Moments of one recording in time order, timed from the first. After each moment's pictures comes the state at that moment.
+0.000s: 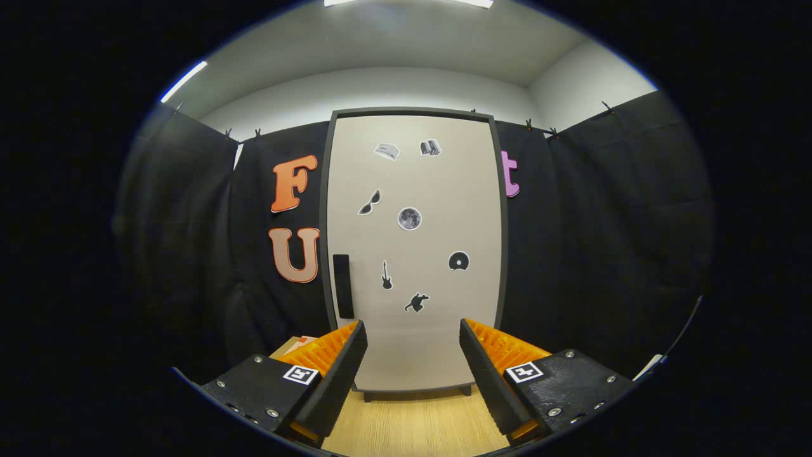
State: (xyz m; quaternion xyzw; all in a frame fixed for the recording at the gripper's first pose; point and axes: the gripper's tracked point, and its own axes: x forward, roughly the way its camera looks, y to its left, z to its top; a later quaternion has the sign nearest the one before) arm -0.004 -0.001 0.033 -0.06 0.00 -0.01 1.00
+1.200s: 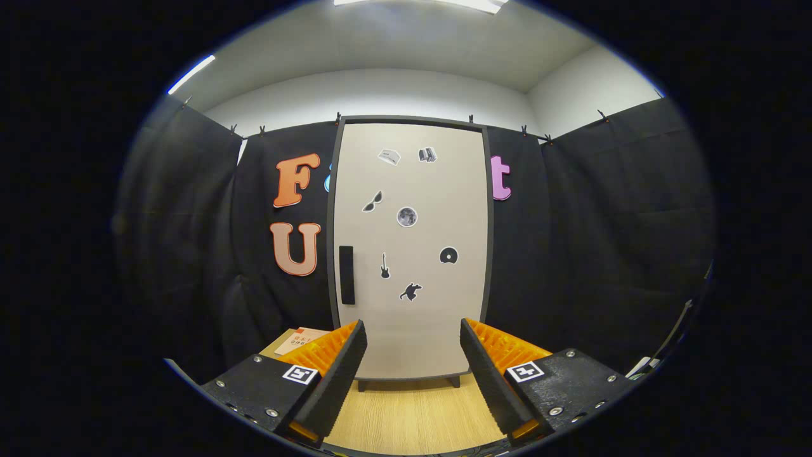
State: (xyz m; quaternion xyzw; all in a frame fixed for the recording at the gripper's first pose) arm -0.036 0.002 0.030 -0.08 -0.01 -0.02 1.00
